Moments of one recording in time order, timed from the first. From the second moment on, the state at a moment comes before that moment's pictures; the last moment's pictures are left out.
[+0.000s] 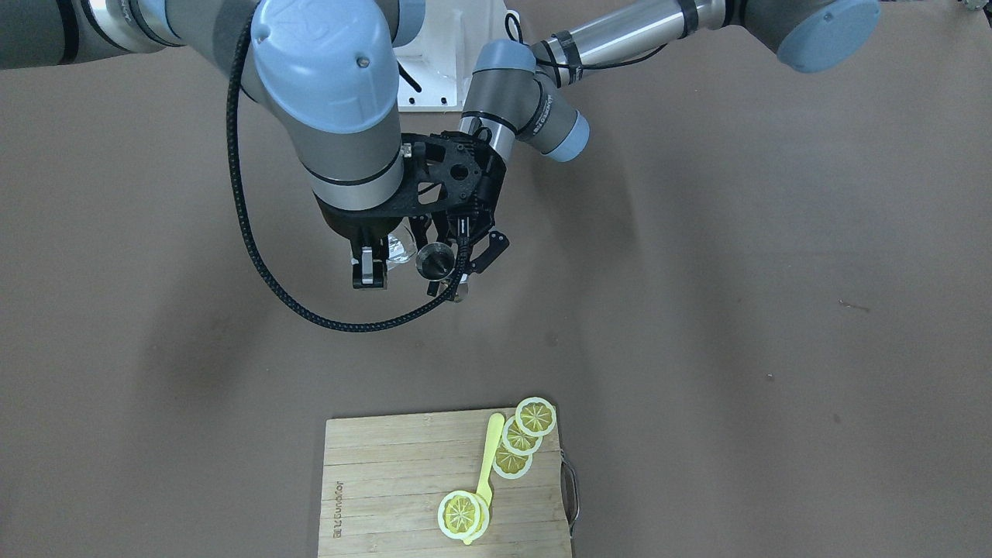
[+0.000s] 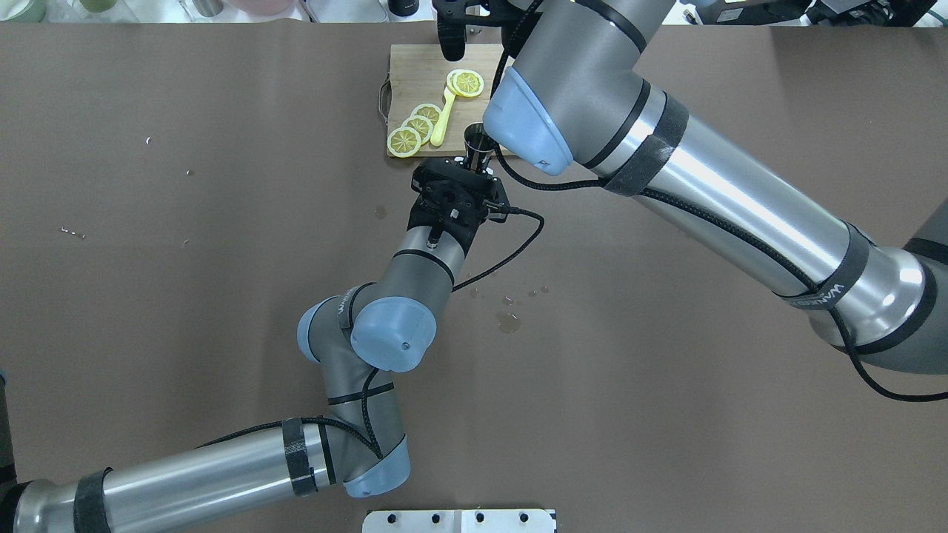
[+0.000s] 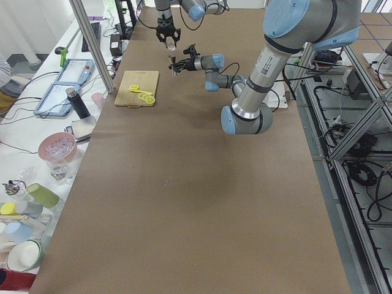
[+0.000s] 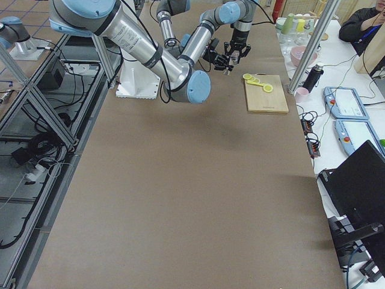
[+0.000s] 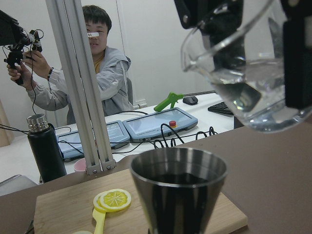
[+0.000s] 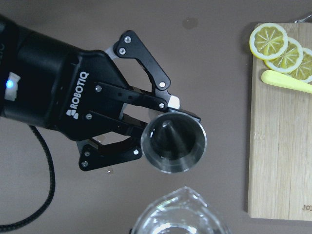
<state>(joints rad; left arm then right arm) -0.35 -2.37 -1.31 -2.58 -0.80 -0.65 0.85 -0.50 1.48 -2.12 2.14 -0.78</state>
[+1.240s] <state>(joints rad) -0.35 -2.37 -1.29 -2.60 -0.82 -0.65 0.80 -0.38 1.35 -2.27 2.02 -0.79</state>
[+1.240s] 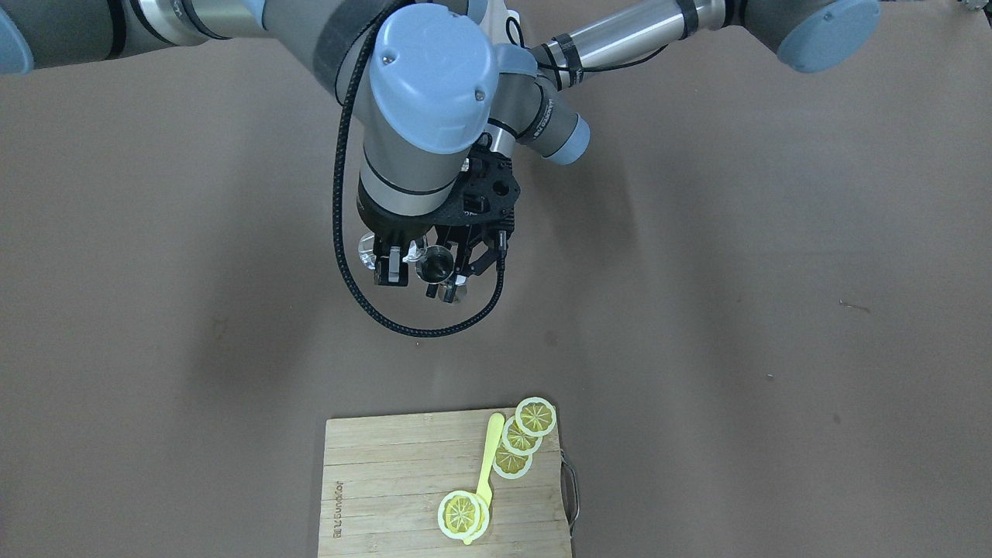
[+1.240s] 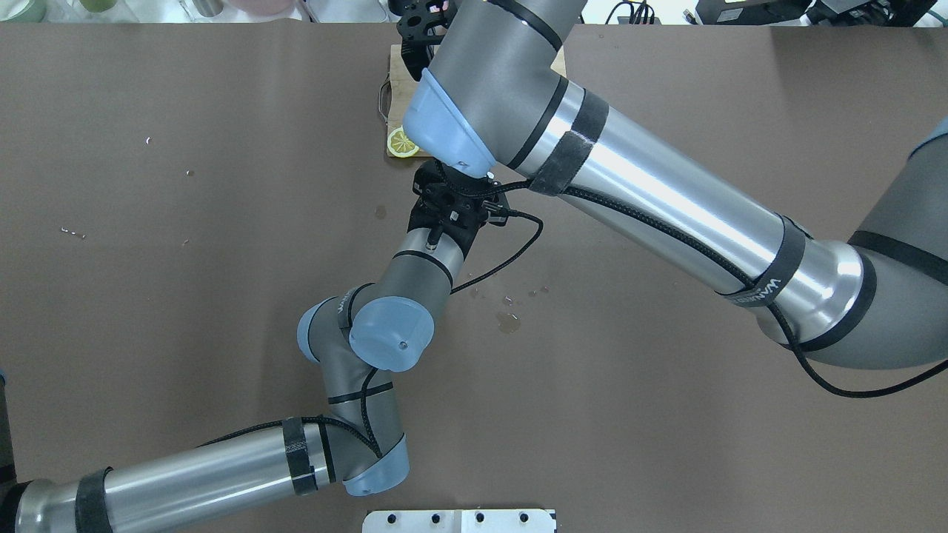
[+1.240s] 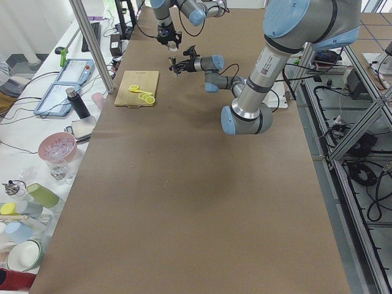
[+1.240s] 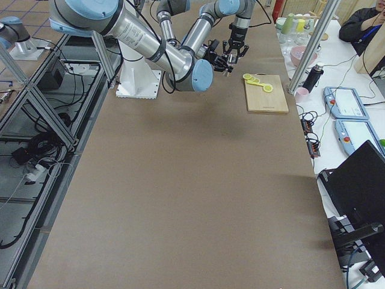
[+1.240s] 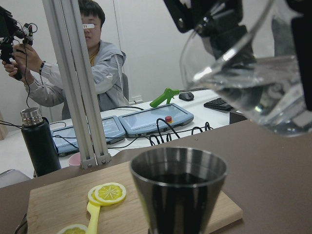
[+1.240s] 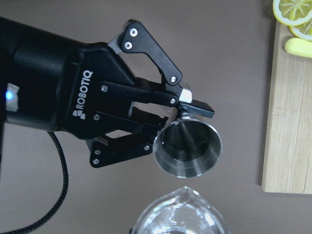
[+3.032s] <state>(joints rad) -0.35 -2.37 -1.29 -2.61 -0.82 -0.65 0.76 -0.23 1.16 -2.36 1.87 -0.88</state>
